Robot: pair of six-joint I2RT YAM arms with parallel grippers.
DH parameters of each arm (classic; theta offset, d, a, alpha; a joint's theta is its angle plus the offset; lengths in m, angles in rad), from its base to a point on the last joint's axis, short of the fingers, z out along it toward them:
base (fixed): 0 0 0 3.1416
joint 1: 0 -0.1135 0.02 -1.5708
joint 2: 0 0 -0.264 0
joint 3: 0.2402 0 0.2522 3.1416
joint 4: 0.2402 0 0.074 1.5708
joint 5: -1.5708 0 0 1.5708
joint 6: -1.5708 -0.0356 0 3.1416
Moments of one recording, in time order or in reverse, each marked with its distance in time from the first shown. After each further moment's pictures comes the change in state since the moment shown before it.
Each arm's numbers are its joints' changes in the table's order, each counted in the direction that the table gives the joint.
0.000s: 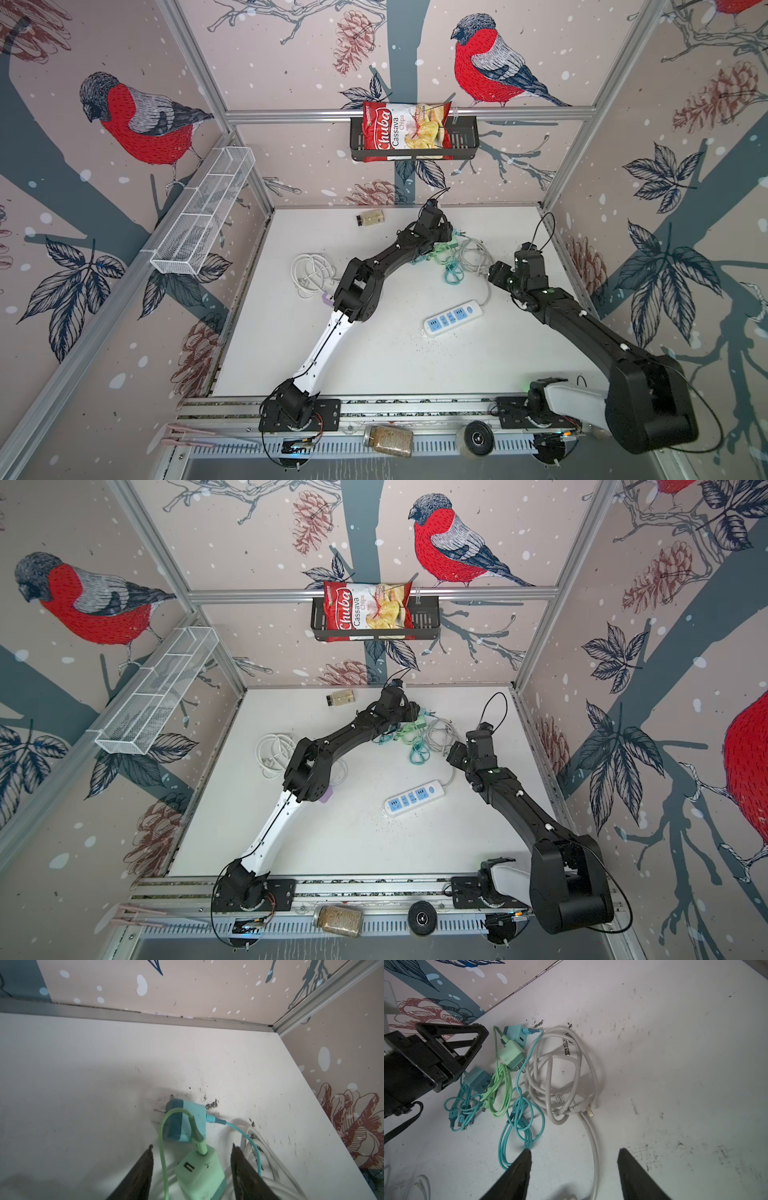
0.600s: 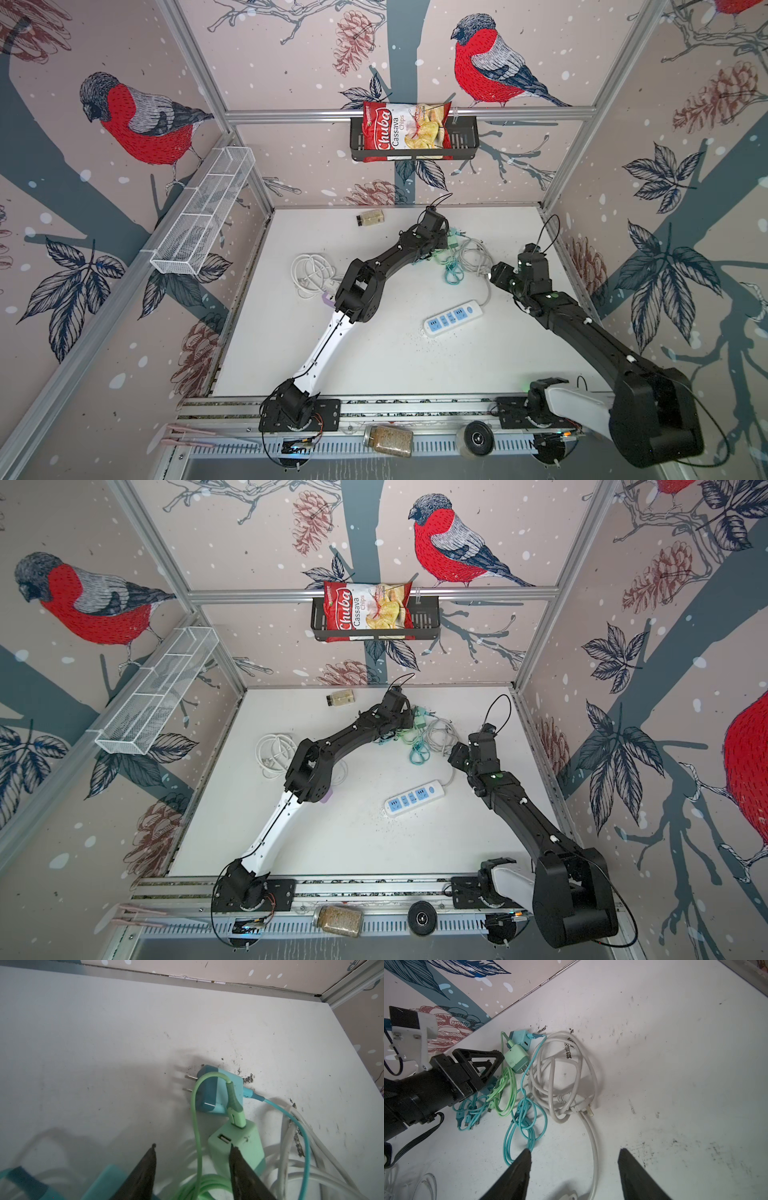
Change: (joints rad) left arm 0.006 0.000 -0.013 0.129 0.074 -0.018; right arm 0.005 0.055 -0.024 0.001 -0.003 0.000
